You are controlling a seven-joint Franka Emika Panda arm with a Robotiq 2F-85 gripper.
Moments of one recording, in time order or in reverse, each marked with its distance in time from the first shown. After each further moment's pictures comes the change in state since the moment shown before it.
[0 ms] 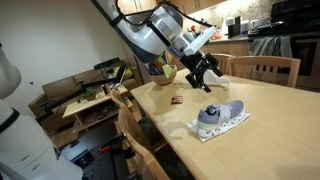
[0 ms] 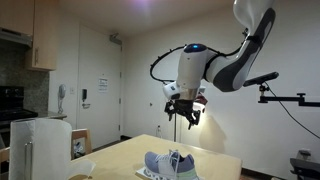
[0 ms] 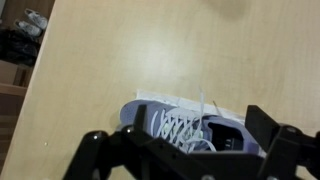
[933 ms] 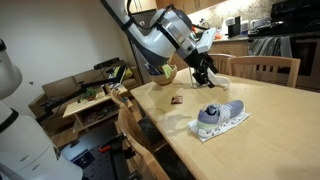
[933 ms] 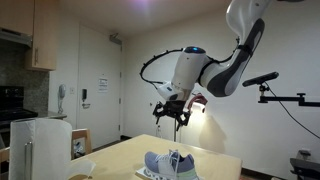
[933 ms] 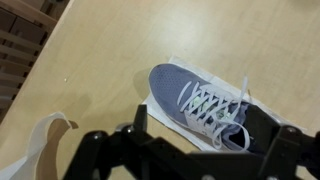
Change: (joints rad) arm -0.027 0.087 0.003 0.085 -0.040 0.210 -0.261
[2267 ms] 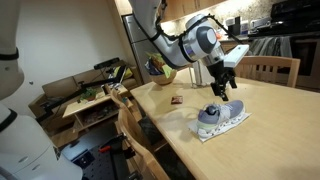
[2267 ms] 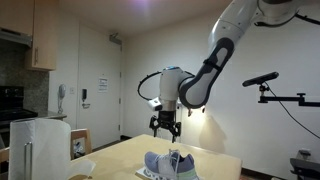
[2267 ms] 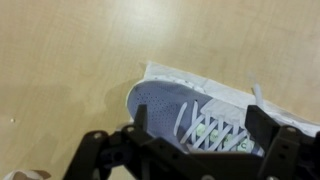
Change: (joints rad) arm -0.050 0.271 0.023 0.275 0.614 -0.137 -0.435
